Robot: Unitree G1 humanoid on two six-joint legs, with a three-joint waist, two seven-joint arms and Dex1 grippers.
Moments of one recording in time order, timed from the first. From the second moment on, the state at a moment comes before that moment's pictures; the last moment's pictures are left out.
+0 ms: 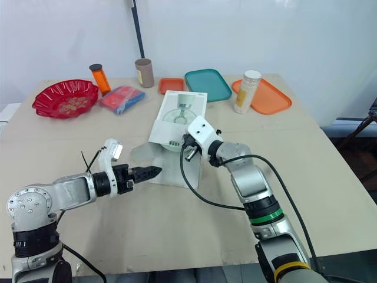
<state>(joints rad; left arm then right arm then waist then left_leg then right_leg) -0.35 0.22 0.33 -0.37 -1.31 1.33 0.17 -0.61 -0.36 0.24 -0.04 -0.02 0.52 0.61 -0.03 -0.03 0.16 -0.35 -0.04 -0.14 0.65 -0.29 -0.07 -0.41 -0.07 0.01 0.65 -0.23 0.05</state>
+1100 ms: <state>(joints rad) -0.28 -0.09 0.22 -0.21 -1.14 0.86 0.14 -0.60 -0.36 0.24 -0.06 -0.04 0.54 0.61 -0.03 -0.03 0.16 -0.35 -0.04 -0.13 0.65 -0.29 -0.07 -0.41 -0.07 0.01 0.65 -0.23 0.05</state>
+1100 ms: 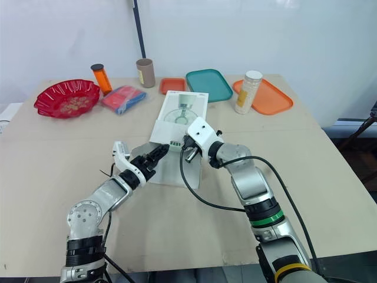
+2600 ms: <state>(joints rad) -0.37 -0.17 0.17 -0.05 -1.00 0.76 0.10 -0.60 -0.36 0.24 -0.07 -0.04 0.55 0.61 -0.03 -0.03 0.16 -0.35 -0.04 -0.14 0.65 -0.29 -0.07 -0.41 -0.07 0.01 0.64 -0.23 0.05</state>
